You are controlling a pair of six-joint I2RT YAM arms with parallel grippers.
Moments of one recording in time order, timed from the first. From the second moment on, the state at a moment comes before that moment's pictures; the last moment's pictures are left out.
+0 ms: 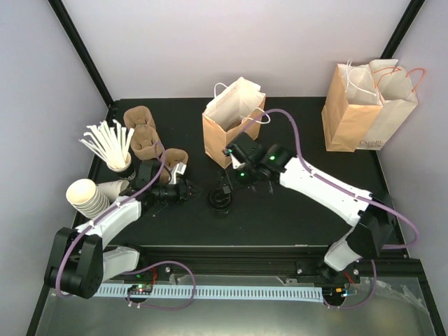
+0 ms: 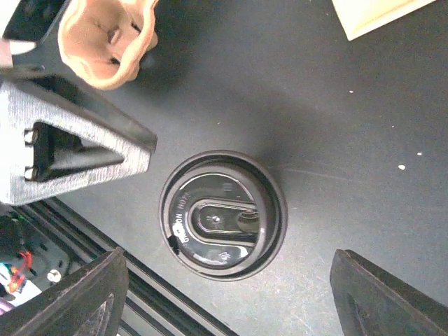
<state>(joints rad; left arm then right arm) -0.23 1.16 0.50 -0.13 0.86 -0.64 0.93 1.61 1.51 -0.97 -0.06 0.50</state>
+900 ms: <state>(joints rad) -0.28 1.18 0.46 -0.12 0.91 -0.67 0.74 1.58 1.14 -0.58 -0.47 0.47</state>
